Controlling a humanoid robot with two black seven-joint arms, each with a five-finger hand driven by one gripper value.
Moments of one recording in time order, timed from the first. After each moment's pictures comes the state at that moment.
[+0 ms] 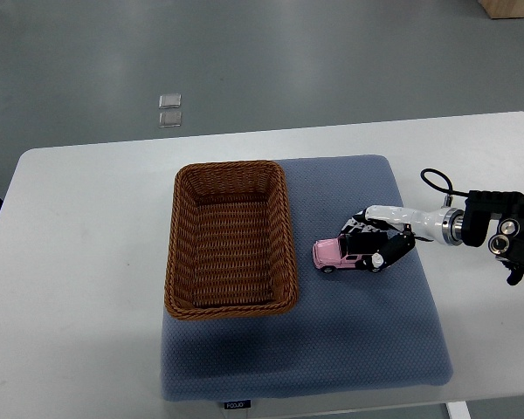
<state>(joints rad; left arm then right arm) -0.03 0.00 -0.05 -0.27 0.13 0.01 0.00 0.78 -0.62 0.25 1.18 -1.08 0.24 0.10</state>
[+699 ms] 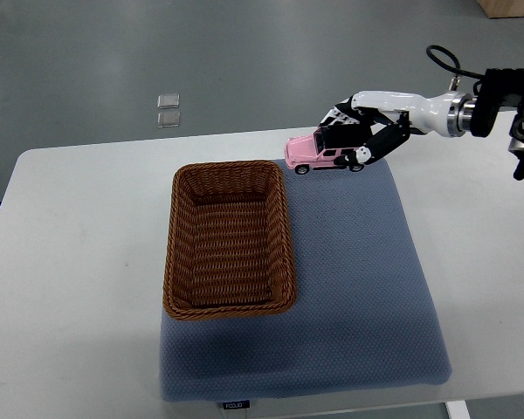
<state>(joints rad) -0.03 0.00 -0.05 -0.27 0.13 0.01 0.00 1.11 -0.61 0.32 1.17 -0.95 0.37 0.09</state>
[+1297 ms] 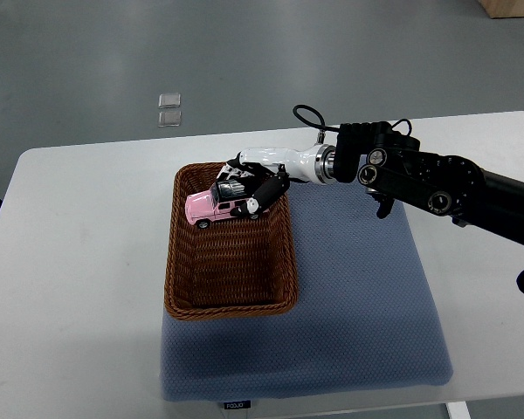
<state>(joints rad) -0.03 0.00 -0.05 -0.27 0.13 0.01 0.00 1.10 -0.13 0.22 0.86 -0.96 0.31 0.10</state>
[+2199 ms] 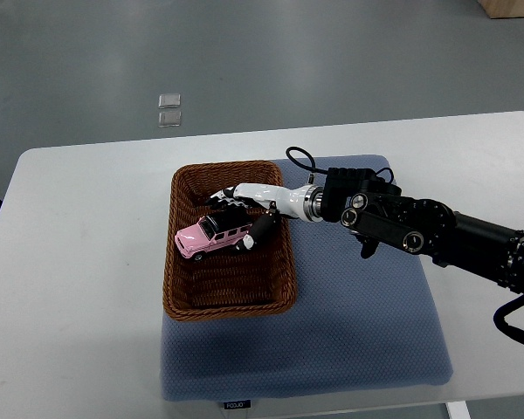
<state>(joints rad) -0.03 0.00 -0.05 -0.27 0.13 0.01 0.00 0.99 -0.05 0.24 0.78 -0.99 0.25 0.13</state>
